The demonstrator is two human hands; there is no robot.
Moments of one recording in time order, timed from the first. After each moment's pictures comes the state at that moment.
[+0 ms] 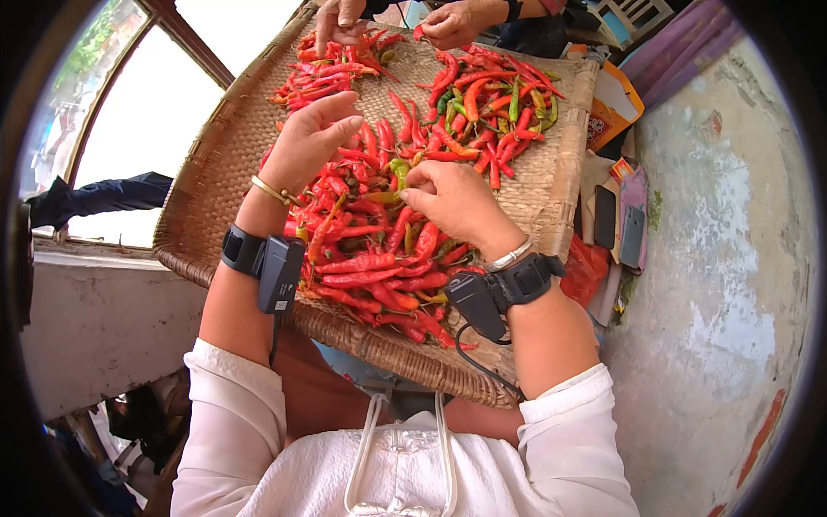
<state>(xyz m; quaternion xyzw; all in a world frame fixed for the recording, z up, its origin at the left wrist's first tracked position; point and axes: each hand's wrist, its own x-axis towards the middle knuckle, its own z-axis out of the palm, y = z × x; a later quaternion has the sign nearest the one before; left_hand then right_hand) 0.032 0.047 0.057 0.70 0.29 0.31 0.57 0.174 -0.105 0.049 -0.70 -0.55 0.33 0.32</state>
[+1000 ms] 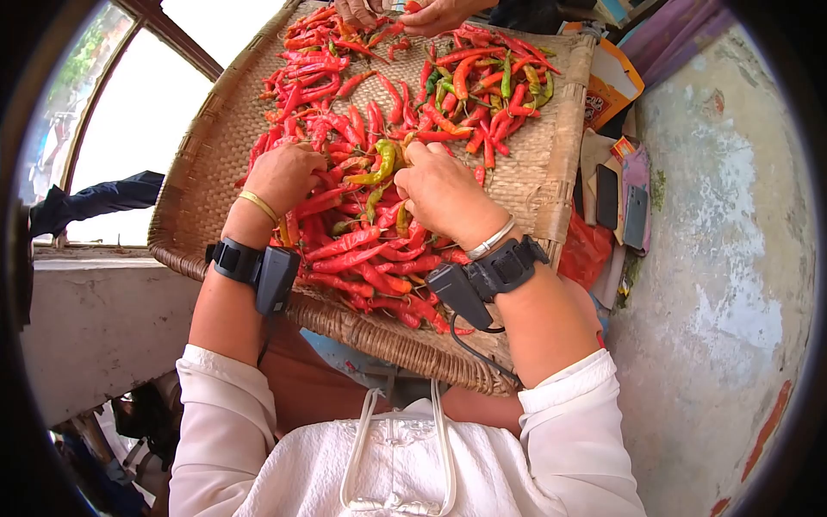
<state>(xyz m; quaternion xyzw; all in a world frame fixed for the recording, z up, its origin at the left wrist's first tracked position) -0.011 0.048 0.032 0.97 0.24 -0.07 0.03 0.171 -0.113 0.029 -0.64 -0.74 0.04 0.22</state>
